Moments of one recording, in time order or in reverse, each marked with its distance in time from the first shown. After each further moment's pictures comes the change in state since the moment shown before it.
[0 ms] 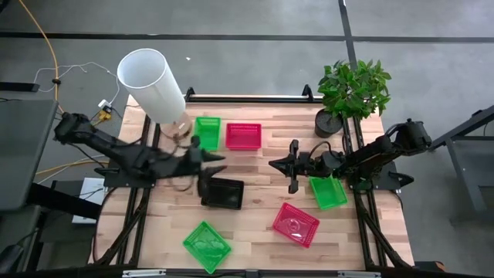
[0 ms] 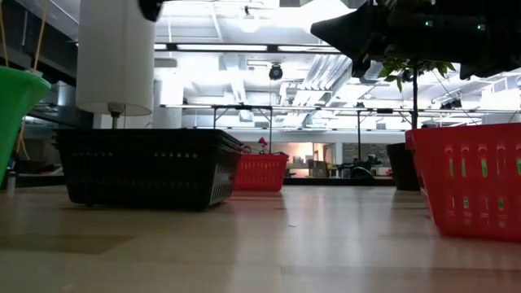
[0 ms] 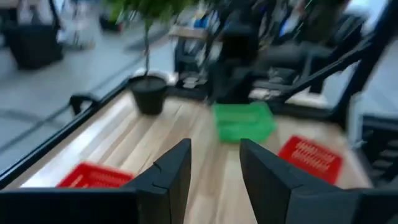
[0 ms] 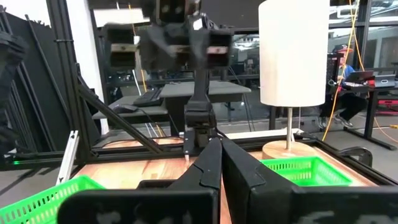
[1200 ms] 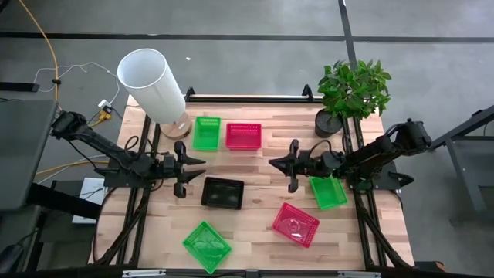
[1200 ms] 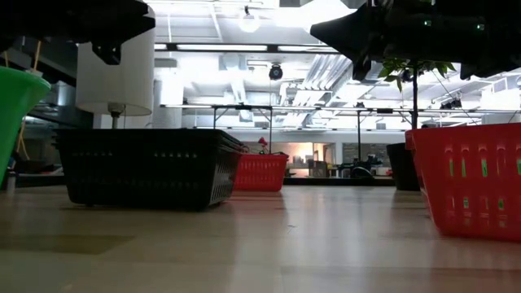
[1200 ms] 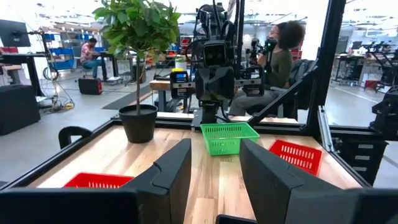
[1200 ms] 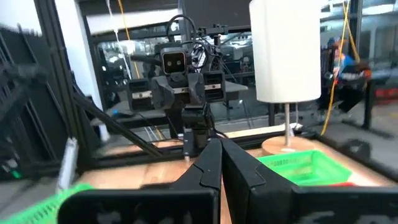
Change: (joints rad) left arm -0.090 -0.330 -0.595 0.583 0.016 0.214; right arm 0.000 0.000 0.000 0.001 0.026 0.063
